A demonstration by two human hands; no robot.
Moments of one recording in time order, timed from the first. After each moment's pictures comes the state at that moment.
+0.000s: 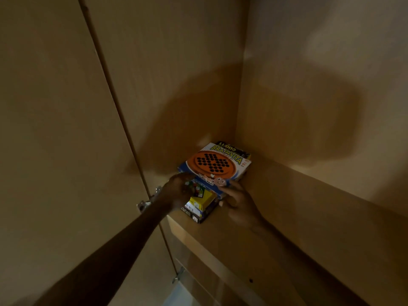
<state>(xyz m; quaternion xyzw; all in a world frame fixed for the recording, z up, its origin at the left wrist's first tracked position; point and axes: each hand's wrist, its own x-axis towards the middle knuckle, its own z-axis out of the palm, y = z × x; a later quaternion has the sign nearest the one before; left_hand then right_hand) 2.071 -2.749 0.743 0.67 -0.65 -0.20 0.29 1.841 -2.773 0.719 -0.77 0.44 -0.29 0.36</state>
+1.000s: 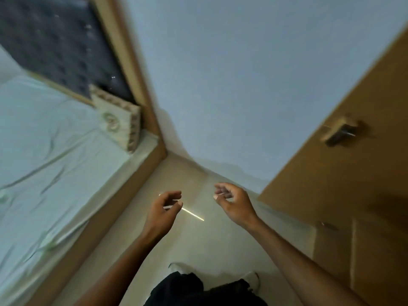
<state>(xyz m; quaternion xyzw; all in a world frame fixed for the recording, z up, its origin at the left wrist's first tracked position) 1.971 -1.937 0.615 0.82 0.11 -0.07 0.55 2.000 -2.163 0.629 -0.83 0.04 0.13 0.54</state>
